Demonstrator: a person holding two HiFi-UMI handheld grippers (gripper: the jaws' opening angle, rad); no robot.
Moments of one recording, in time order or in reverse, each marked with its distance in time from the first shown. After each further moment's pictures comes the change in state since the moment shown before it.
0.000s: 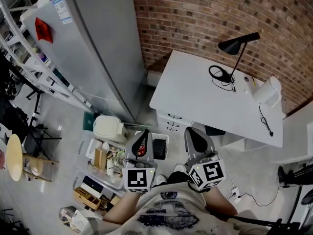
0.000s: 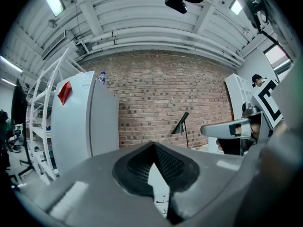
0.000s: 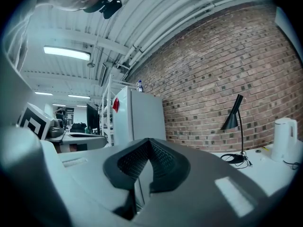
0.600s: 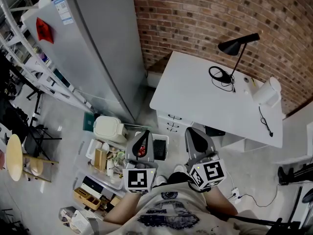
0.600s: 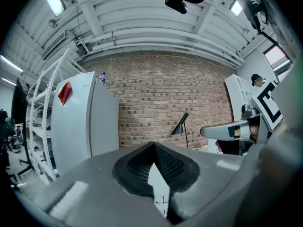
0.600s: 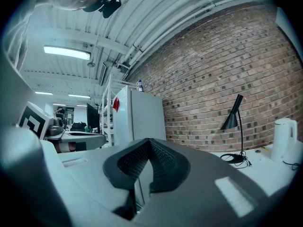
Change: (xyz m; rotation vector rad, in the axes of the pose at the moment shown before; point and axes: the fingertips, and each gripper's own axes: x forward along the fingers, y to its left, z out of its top) left arm -0.002 -0.001 -0.002 -0.001 0.006 0.002; right arm -0.001 -0.001 0.000 -0.006 0.005 0.005
